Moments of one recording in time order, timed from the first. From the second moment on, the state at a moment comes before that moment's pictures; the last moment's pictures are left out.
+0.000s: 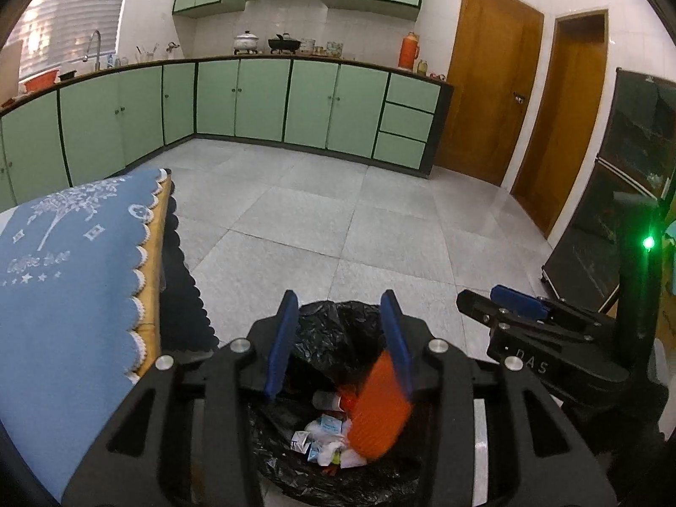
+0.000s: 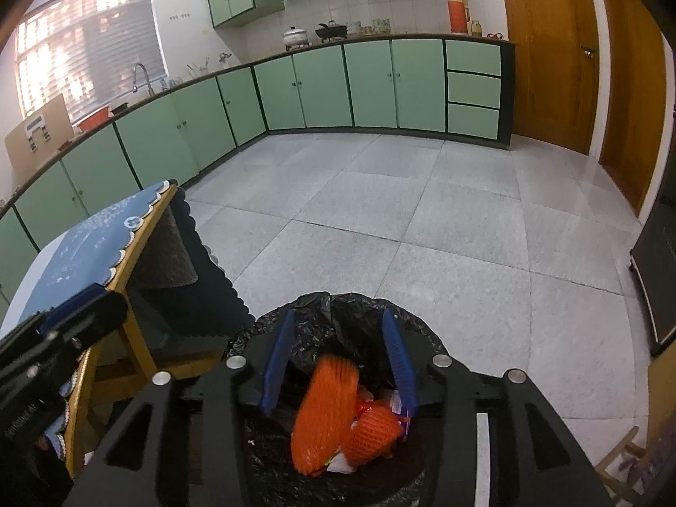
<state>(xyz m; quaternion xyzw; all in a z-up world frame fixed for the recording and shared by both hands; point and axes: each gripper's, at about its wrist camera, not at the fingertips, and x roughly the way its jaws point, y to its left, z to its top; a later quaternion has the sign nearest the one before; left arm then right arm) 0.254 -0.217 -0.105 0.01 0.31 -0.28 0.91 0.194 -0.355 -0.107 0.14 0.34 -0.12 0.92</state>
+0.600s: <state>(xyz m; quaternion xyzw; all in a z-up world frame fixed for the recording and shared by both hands) 0.189 -0.143 -0.037 -0.01 0.25 -0.23 0.94 0.142 -0.314 -0.041 0.12 0.29 -0.11 0.94</state>
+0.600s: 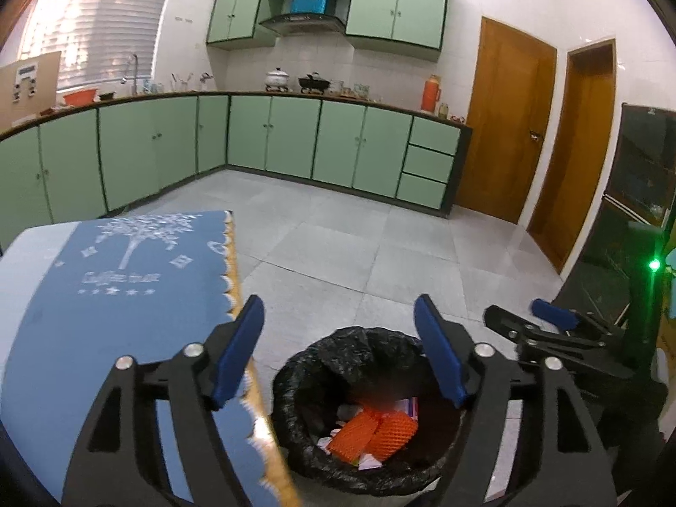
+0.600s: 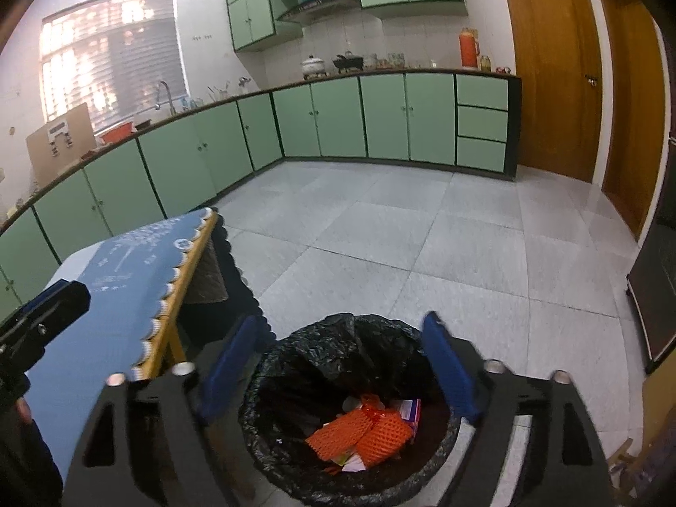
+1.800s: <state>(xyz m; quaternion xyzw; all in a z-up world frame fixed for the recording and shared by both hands) 0.058 -0.054 0.014 0.00 0.22 -0.13 0.97 0.020 -0.225 0.022 0.10 0.23 -0.04 0.97</state>
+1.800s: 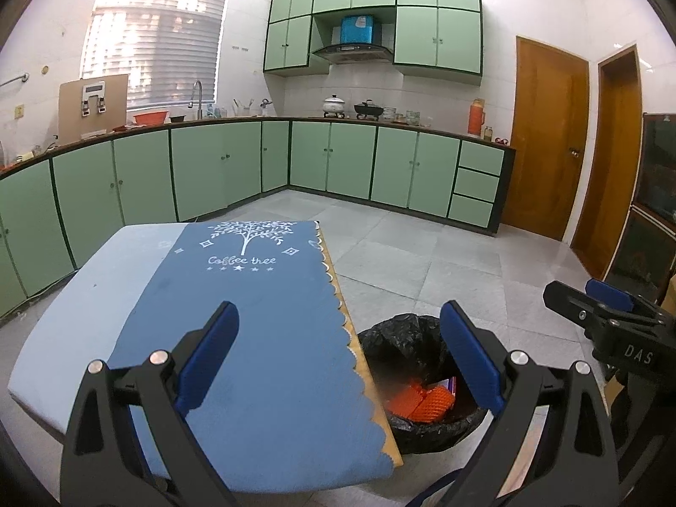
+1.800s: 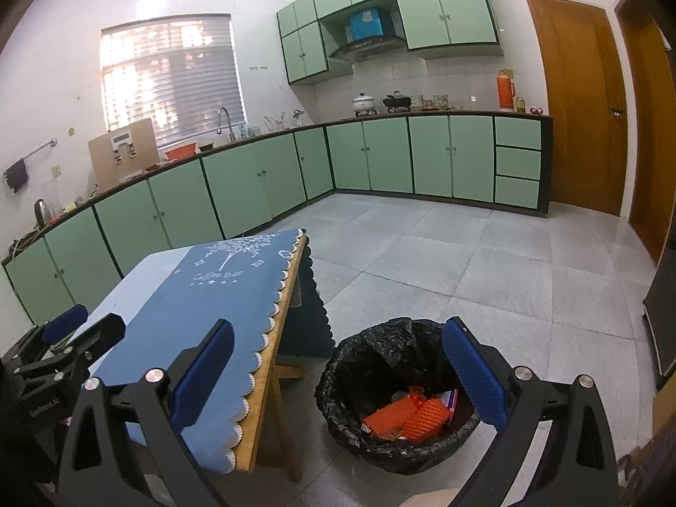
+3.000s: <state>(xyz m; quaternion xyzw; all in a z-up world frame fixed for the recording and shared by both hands) 0.026 -0.042 0.012 0.00 0.18 -0.10 0.98 0.005 -0.197 0.014 0.08 0.20 0.00 0.98</state>
